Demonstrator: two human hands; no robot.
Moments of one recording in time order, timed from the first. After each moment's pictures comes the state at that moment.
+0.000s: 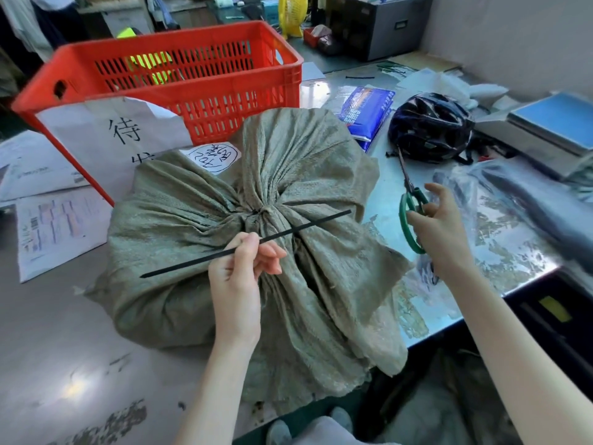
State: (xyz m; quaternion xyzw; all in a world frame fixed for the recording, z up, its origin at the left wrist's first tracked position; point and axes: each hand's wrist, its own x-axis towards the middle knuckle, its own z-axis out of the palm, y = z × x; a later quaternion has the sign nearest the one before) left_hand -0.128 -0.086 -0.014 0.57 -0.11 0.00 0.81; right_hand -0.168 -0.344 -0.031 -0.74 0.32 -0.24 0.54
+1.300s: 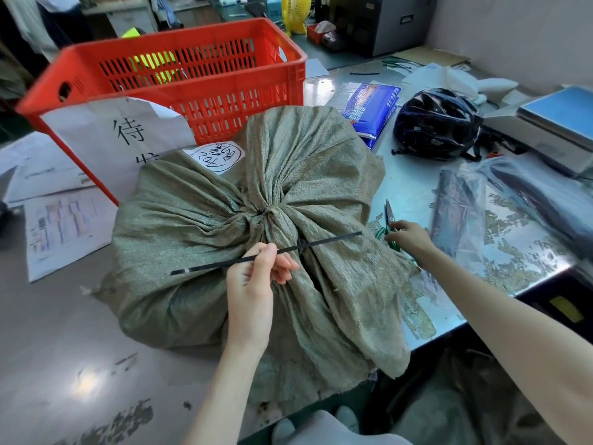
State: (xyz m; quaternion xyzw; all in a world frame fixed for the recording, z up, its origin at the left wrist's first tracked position) left_hand -0.129 -0.087 -0.031 0.63 -0.11 -0.04 0.77; right_hand -0.116 -0.391 -0.129 -0.81 0.38 0.00 0.45
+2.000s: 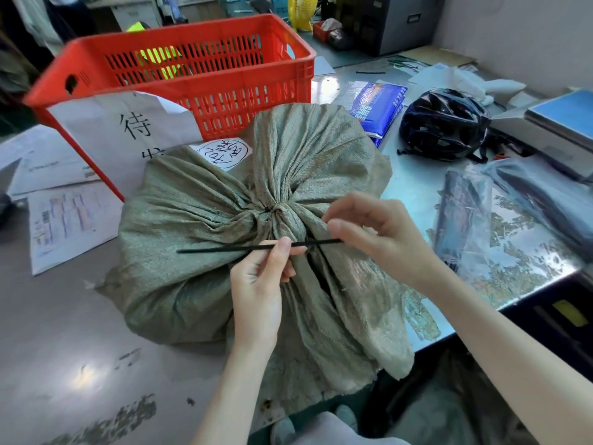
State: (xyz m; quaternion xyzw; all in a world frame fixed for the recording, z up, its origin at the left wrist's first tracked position) left_hand -0.131 -0.087 -0.027 0.63 -0.08 -0.02 0.77; right_hand -0.157 -0.257 0.016 -0.82 -0.09 -0.15 0.54
